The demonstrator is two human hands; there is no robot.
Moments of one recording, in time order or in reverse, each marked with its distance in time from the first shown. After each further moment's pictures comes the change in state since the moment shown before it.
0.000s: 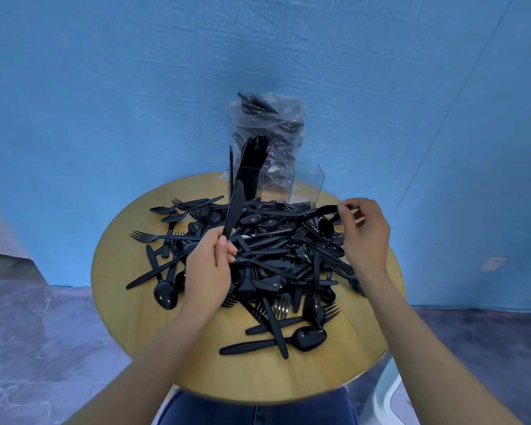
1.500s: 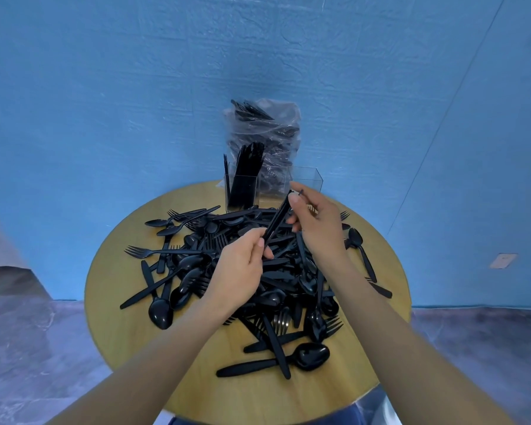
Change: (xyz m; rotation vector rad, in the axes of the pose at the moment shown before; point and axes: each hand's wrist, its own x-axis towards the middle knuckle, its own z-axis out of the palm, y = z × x) left_hand 0.020 0.035 0.023 -0.017 -0.367 0.086; right_hand 0.009 -0.044 0.045 0.397 -0.274 0.156
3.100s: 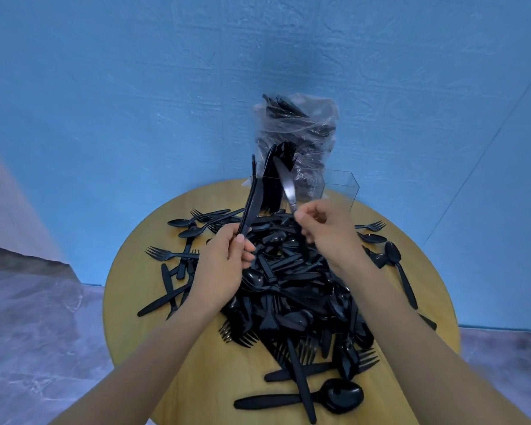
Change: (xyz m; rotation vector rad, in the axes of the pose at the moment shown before) left_hand 0.018 -0.034 -0.037 -0.121 0.213 -0.230; right_hand 0.029 0.010 0.023 -0.111 -0.213 0.237
